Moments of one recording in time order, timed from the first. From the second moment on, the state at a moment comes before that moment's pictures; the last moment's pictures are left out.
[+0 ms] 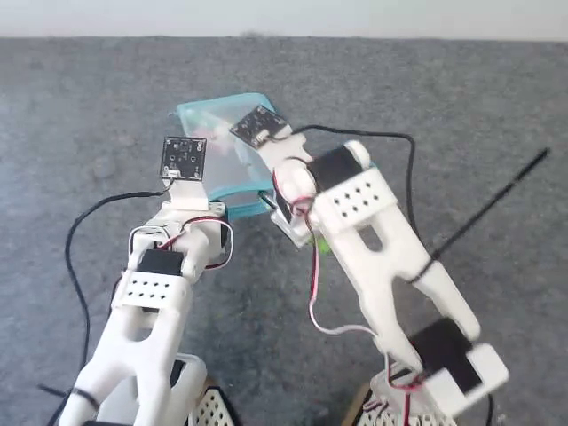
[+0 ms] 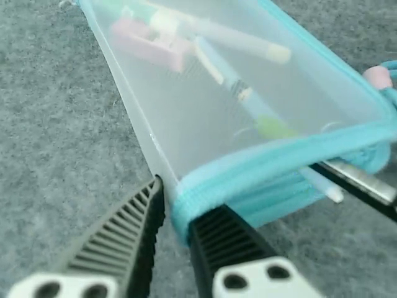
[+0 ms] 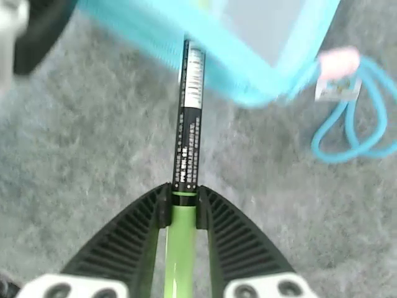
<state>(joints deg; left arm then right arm) 0.3 -38.0 67.4 31.9 7.8 -34.6 -1.7 -1.1 88.1 13.2</state>
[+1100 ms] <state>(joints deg) 0.4 -39.8 67.9 33.4 7.8 -27.0 7.1 -15.8 87.1 11.6</state>
